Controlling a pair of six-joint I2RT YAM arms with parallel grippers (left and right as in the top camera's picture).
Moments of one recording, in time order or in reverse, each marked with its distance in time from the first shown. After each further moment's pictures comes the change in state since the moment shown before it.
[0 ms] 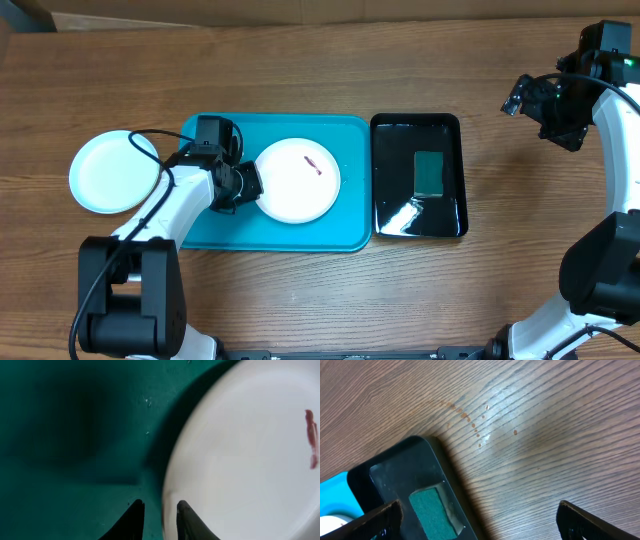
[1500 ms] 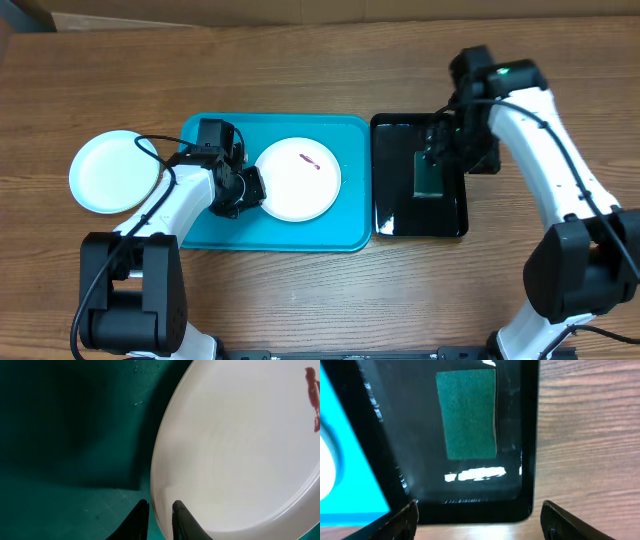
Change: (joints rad) left arm 0.000 0.013 -0.001 -0.041 0.066 0.000; right arm 0.420 0.000 -0.093 -0.194 0.135 0.018
